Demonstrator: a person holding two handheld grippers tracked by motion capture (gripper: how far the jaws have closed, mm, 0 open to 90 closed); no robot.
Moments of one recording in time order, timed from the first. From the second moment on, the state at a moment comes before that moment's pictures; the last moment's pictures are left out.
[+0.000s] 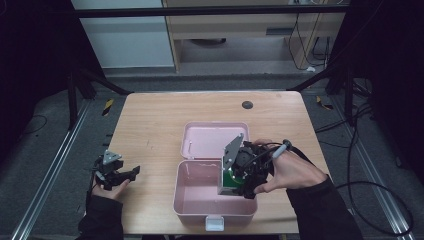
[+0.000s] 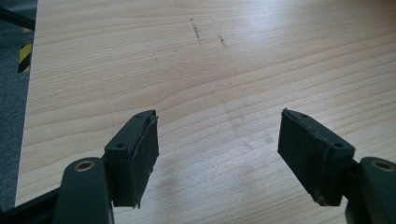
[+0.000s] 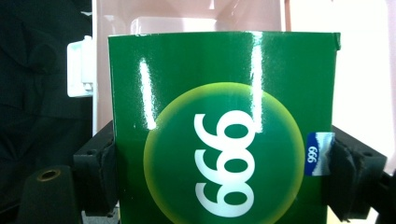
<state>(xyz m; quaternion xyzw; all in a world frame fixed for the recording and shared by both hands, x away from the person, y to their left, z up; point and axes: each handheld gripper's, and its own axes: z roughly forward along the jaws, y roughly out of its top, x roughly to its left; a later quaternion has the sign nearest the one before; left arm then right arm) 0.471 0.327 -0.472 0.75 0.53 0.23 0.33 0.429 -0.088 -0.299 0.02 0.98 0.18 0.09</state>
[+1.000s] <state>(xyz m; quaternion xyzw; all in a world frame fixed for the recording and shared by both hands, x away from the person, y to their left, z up) 0.471 0.328 -0.472 0.75 0.53 0.23 0.33 0.436 -0.070 -0.347 0.01 0.99 0.14 0.06</state>
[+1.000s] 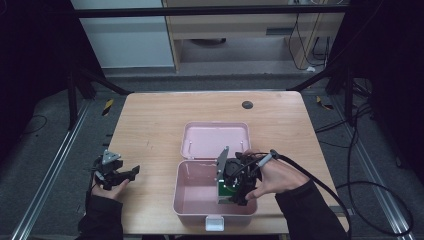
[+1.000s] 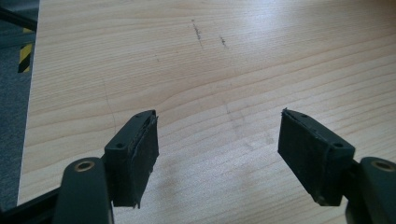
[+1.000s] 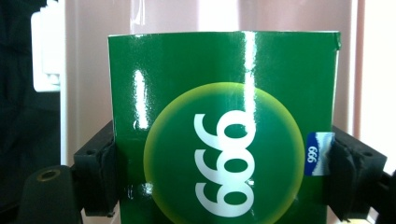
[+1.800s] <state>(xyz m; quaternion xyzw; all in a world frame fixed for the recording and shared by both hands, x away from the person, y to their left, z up) 0.471 0.329 -0.472 0.75 0.53 0.23 0.33 0.441 -0.071 -0.379 0.01 0.99 0.12 0.03</state>
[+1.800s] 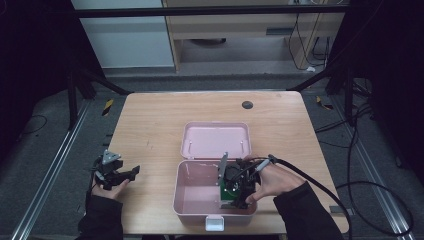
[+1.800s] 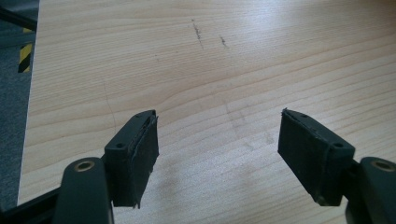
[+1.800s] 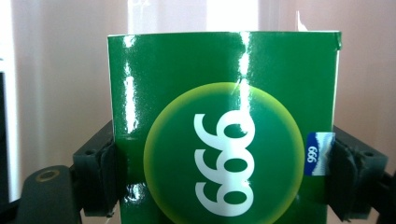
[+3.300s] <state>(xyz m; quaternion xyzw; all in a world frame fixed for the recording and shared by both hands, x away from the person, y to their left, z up) 0.471 0.328 -0.473 0.75 0.53 0.23 0.33 0.446 -0.115 -0.336 0.09 0.96 0.22 0.12</state>
